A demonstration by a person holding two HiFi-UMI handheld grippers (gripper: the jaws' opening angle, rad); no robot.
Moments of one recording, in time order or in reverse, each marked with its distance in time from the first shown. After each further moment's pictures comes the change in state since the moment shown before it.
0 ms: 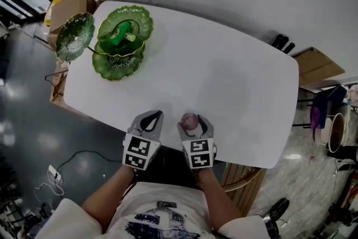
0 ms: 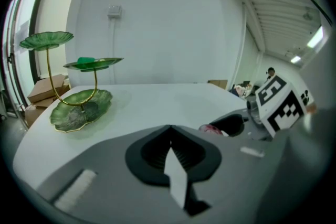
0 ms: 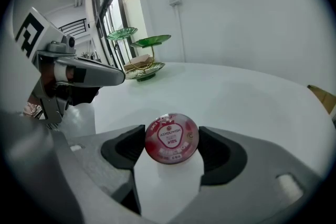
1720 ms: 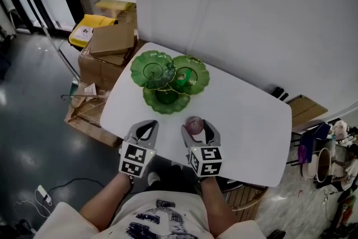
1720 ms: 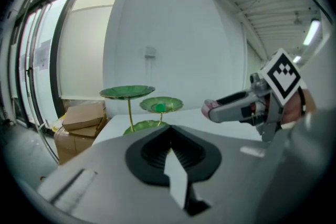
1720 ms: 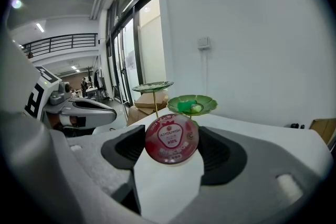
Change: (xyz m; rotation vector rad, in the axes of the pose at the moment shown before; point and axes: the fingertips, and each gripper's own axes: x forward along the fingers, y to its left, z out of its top) left arm -0.181 0.192 0.048 0.031 -0.234 0.103; right arm -0.018 0.175 0.222 -0.065 -0.310 -0.051
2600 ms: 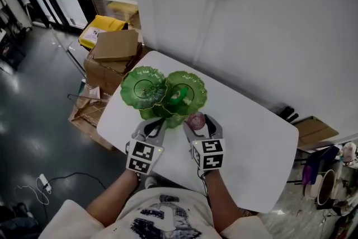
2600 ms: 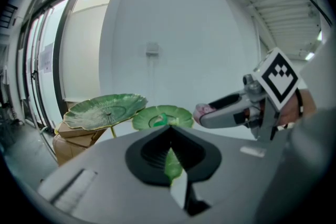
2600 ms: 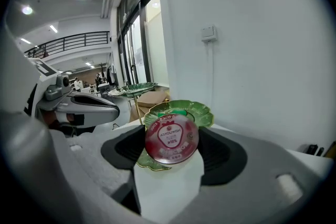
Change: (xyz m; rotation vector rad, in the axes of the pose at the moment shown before) left arm 0.100 0.002 0.056 -0.018 0.011 0.106; right arm 0.078 -0.079 0.044 -0.079 0.042 0.152
